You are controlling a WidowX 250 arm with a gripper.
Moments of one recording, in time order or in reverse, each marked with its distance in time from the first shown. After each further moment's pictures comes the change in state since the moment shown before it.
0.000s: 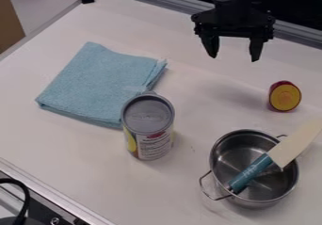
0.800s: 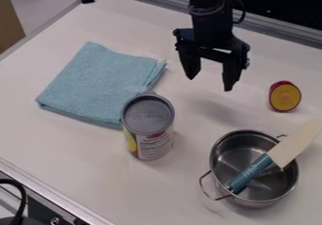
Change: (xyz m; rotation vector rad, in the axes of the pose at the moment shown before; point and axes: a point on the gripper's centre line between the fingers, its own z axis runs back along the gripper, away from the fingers) arm -0.054 0.010 0.001 -0.016 0.236 -0.299
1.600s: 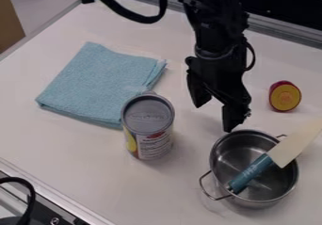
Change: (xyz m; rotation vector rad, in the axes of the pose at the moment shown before) arm -0.033 -0.027 -0.015 0.026 -0.042 -0.287
